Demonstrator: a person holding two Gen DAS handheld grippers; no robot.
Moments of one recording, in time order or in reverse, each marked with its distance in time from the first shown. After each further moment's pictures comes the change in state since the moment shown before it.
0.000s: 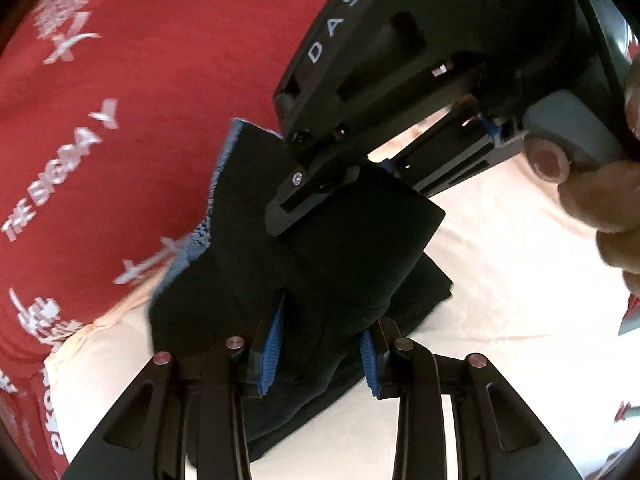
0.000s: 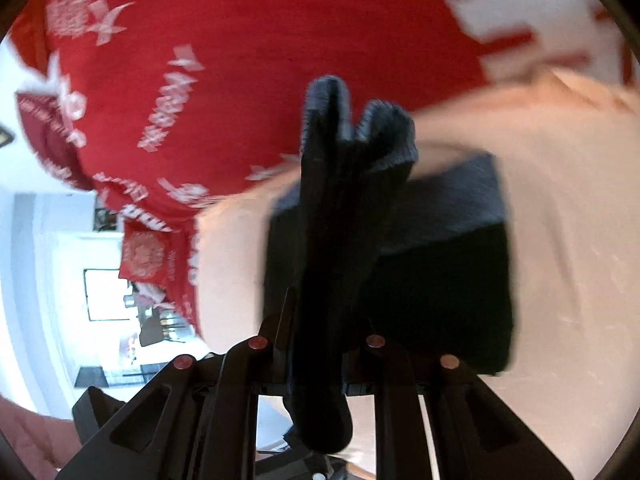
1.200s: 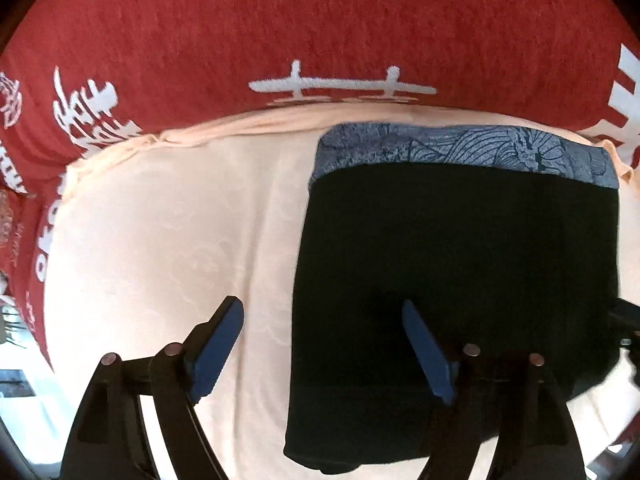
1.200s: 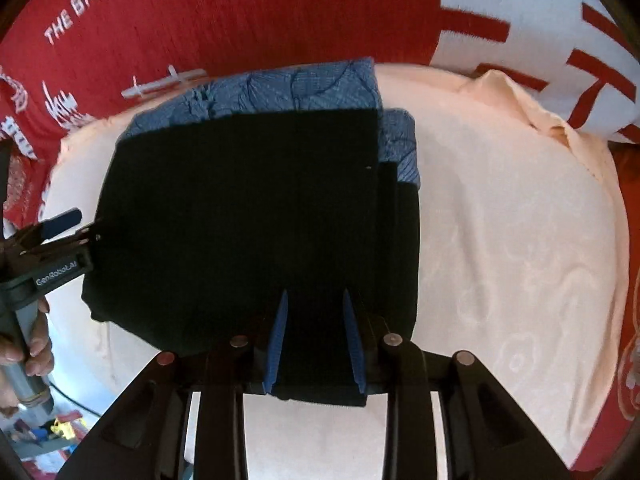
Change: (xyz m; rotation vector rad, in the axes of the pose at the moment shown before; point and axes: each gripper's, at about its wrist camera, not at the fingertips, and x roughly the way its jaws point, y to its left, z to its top) left arm 0.064 0.163 -0.070 -0.588 0.378 0.179; right arm 0.047 -0.006 -0.028 -0.253 0.009 -0.550
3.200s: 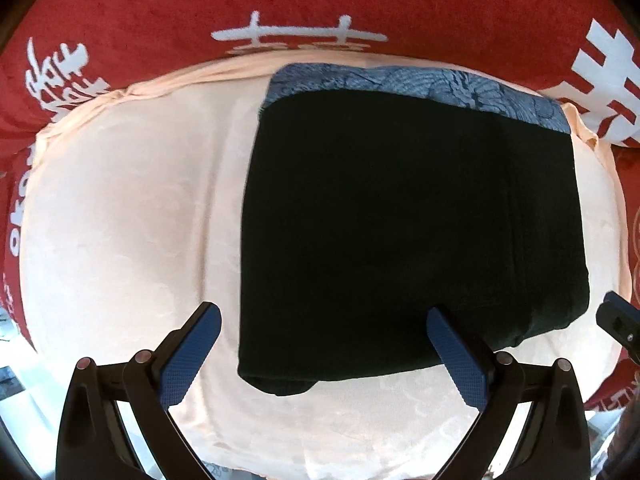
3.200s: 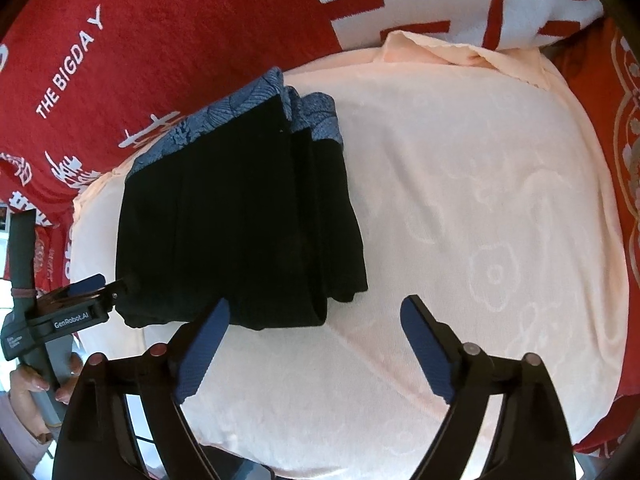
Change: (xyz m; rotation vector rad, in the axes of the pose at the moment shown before) left arm -0.010 -0.008 -0.017 0.021 0.175 -0.126; right arm -0.039 -0.043 -0.046 0.233 -0.023 0.081
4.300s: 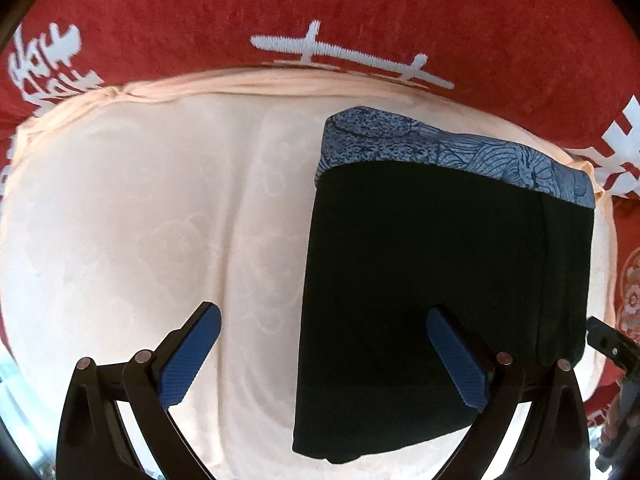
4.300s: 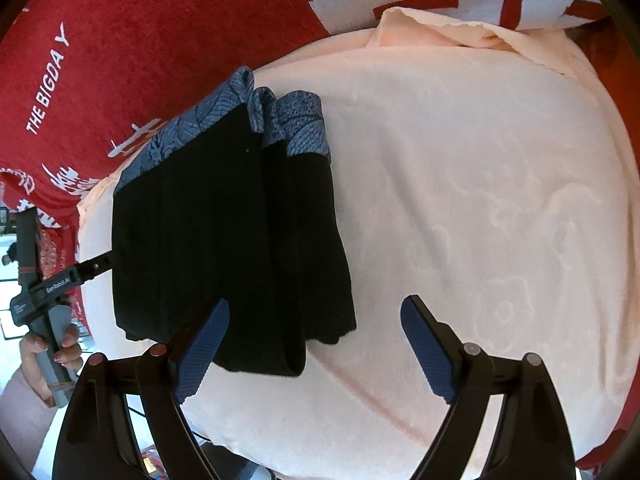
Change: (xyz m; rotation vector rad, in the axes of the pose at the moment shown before) left arm 0.025 0.062 0.050 -0.064 0.005 -0.114; right arm 0.029 -0.027 0.035 0.034 0.092 0.079
